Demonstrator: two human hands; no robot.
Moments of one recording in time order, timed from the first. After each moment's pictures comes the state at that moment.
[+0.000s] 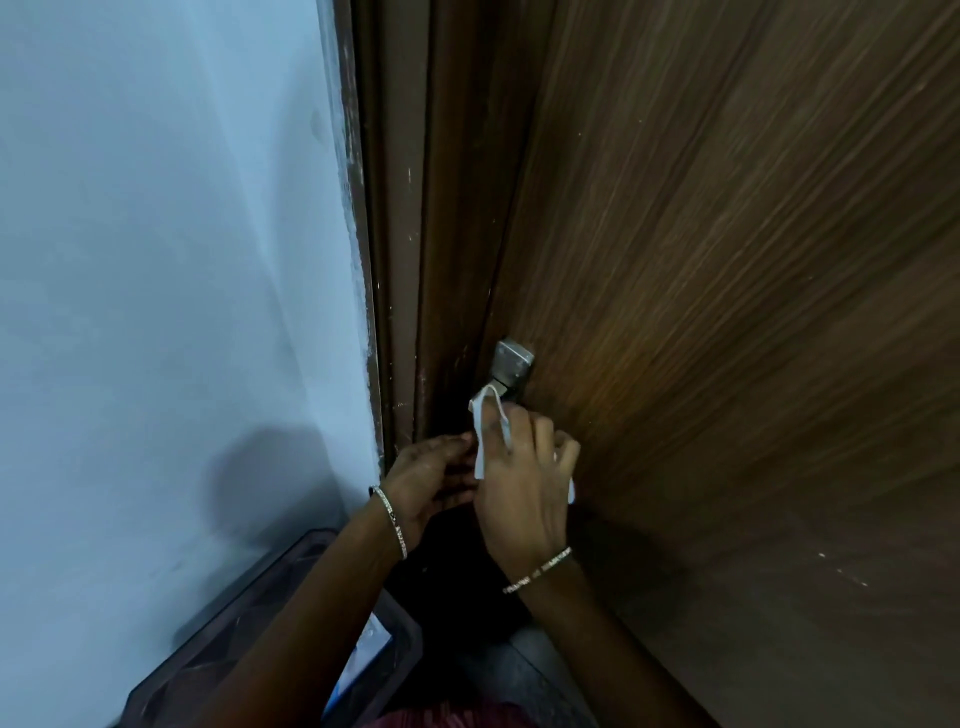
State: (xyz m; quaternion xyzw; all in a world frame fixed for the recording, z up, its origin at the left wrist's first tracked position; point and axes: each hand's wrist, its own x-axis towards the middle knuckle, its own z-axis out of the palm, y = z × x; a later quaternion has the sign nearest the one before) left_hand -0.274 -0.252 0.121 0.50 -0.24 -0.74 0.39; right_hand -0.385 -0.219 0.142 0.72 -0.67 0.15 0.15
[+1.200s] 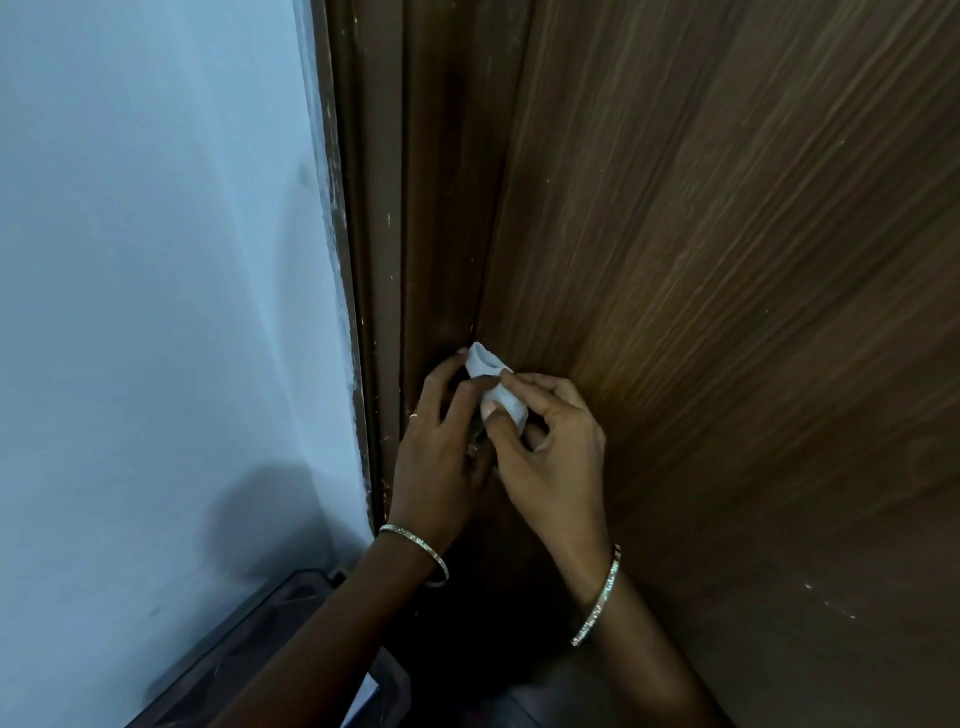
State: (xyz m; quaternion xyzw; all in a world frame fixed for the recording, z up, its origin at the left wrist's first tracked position) left_hand -0.300 -0.262 0.164 0.49 -0.71 -0.10 0.50; right_hand -0.406 -0.236 0.221 0.60 -0.60 0.48 -0.22
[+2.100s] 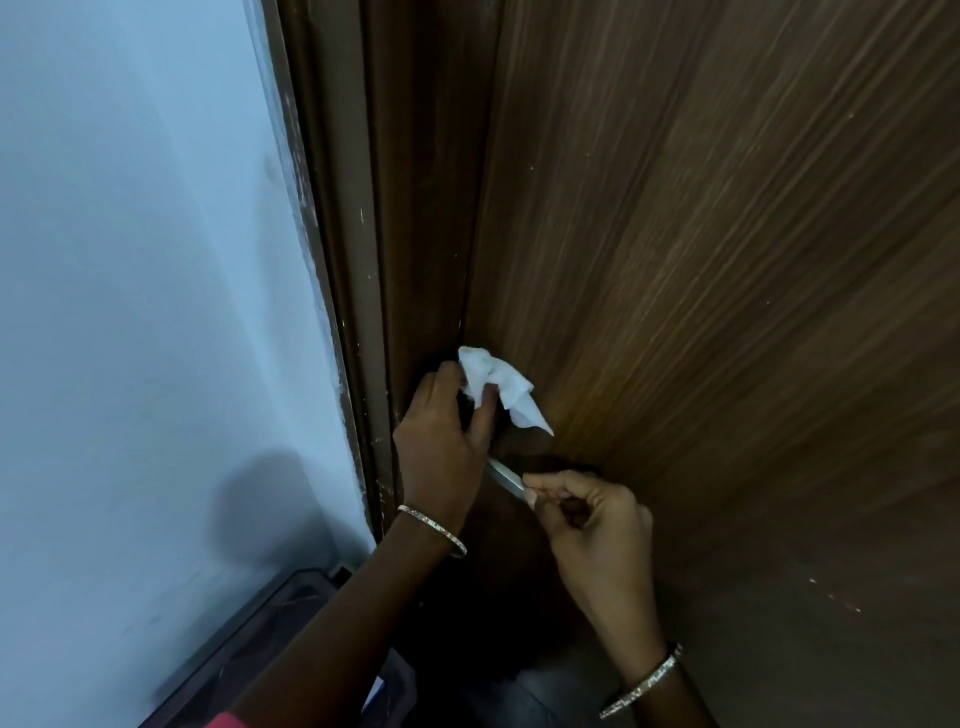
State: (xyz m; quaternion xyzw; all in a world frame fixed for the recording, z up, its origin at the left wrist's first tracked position) left_hand -0.320 -0.285 0.169 0.59 -0.61 -0.10 0.53; right_hand -0.450 -0.192 0.175 0.56 -0.68 0.42 -0.23
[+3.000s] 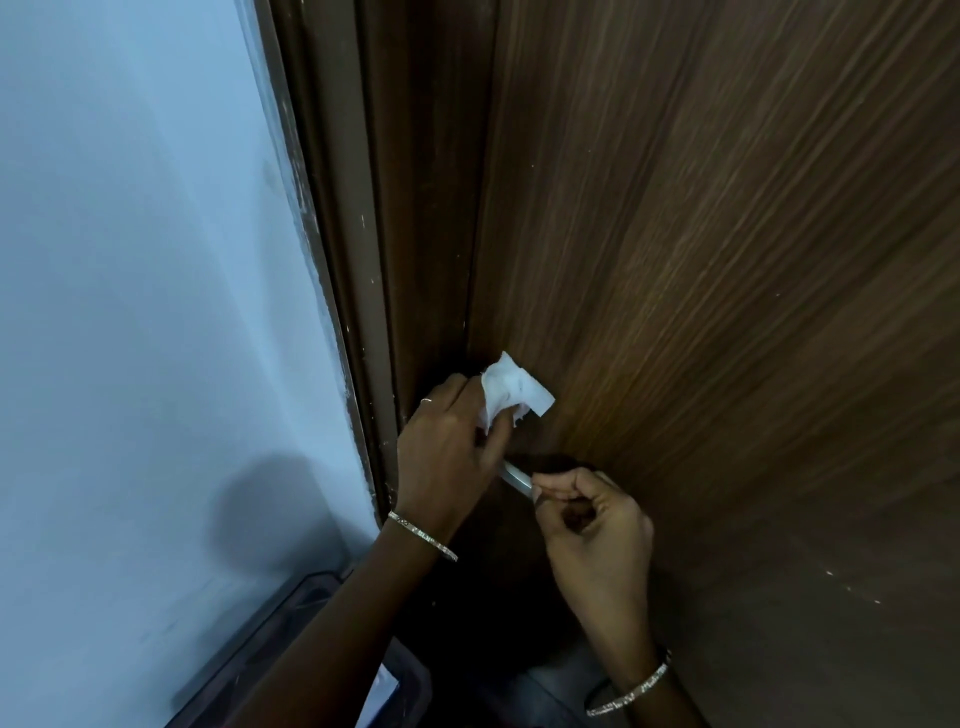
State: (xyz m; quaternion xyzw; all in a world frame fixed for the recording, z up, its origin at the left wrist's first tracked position) left_hand -0.307 -0.279 0.172 0.55 -0.72 -0.06 0.43; right_hand -0.436 -0.189 0.167 0.51 -0.70 0.45 -0.20
